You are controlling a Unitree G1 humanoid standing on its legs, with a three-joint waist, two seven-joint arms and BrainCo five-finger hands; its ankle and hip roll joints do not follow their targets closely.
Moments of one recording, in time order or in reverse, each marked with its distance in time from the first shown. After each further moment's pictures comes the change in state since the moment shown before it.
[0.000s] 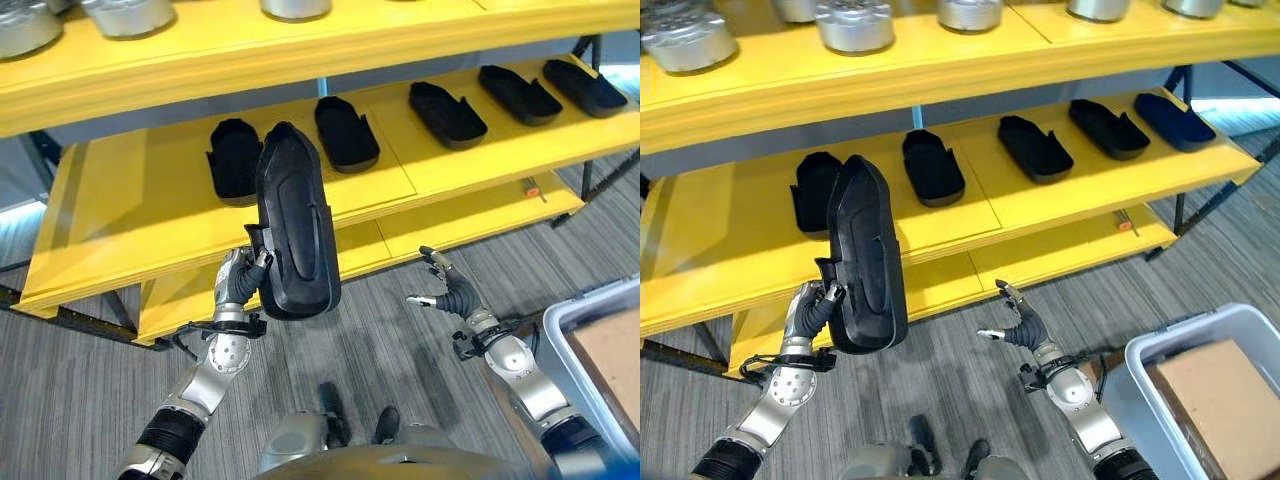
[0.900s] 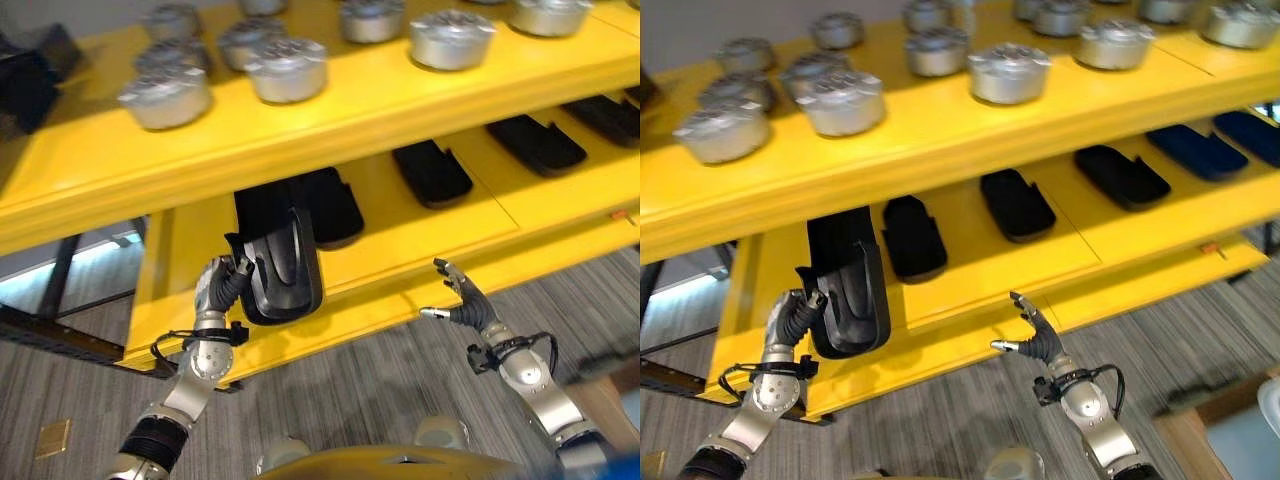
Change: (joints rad) left arm 0.020 0.060 0.021 0.020 -0.027 0.005 0.009; right arm 0.069 0.005 -0.034 0.032 0.012 -0.008 0.032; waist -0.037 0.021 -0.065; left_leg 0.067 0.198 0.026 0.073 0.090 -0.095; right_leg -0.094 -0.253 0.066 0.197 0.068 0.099
